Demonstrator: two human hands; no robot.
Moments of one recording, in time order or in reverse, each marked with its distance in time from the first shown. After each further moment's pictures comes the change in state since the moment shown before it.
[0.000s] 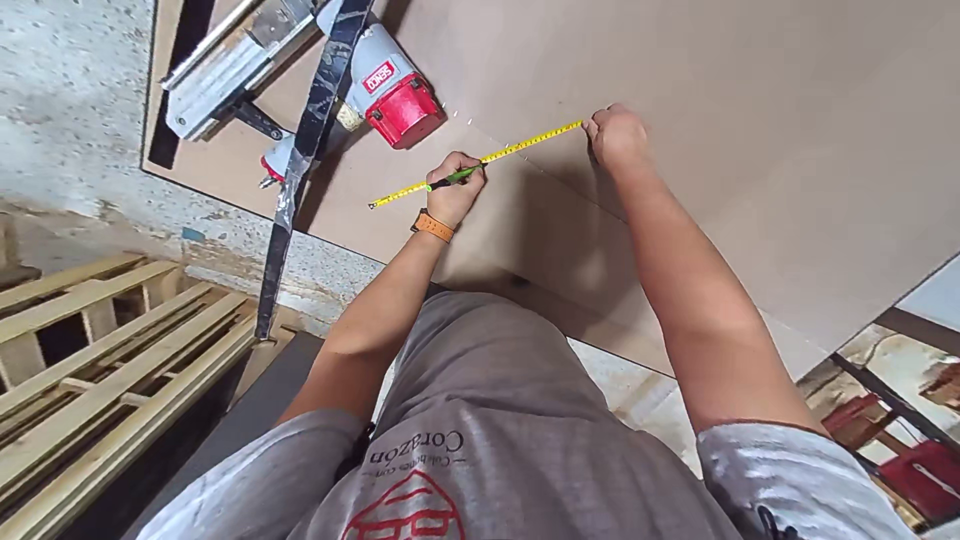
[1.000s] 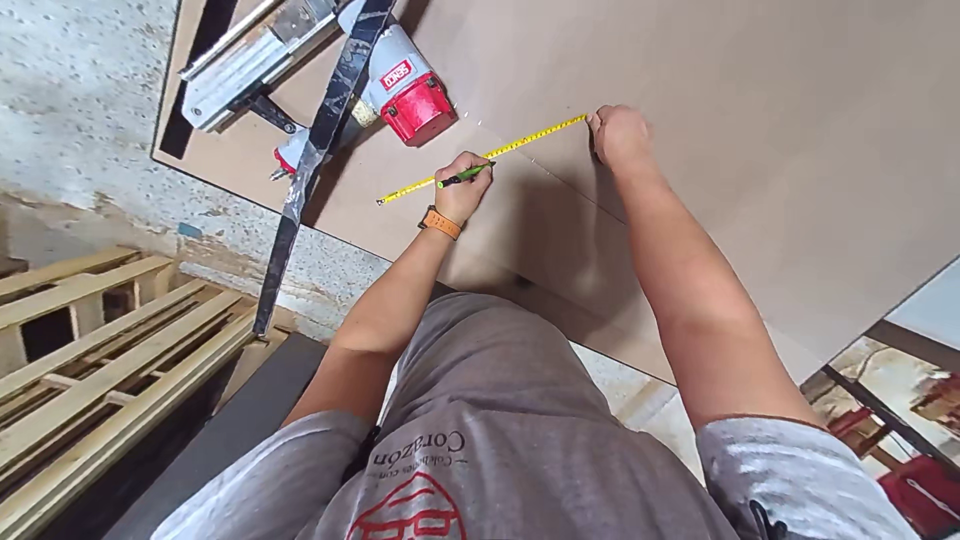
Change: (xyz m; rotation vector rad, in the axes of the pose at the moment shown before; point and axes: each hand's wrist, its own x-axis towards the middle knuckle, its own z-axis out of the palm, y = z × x) left_hand 0.002 0.000 -0.002 0.080 -0.012 0.037; right_hand 0.005 -0.019 -0.013 -0.030 -0.012 0.071
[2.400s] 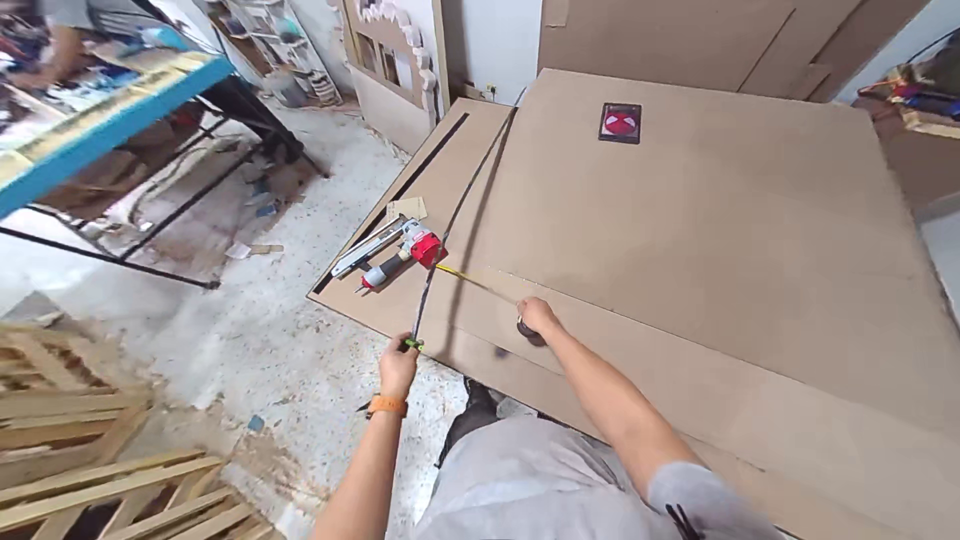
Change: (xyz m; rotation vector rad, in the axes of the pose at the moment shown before) left_hand -0.281 0.042 -0.065 0.083 0.330 -0.213; right_hand -0.251 0.028 0.111 0.692 0.064 -0.099
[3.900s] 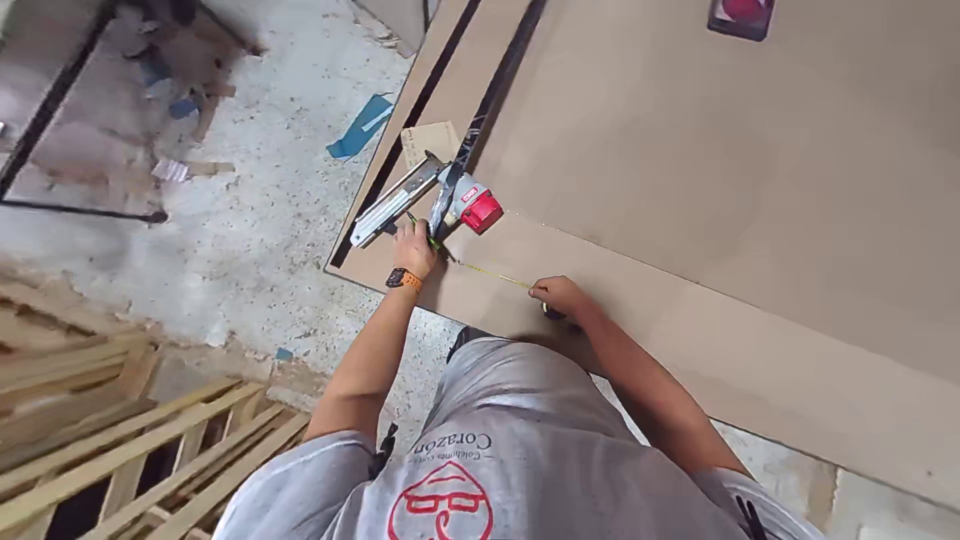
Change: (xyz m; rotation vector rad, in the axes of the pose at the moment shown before) left_hand 0.339 -0.004 -0.052 0.822 -0.244 0.354; right_hand 0.080 -0.109 0.101 -0.126 -0.400 -0.192
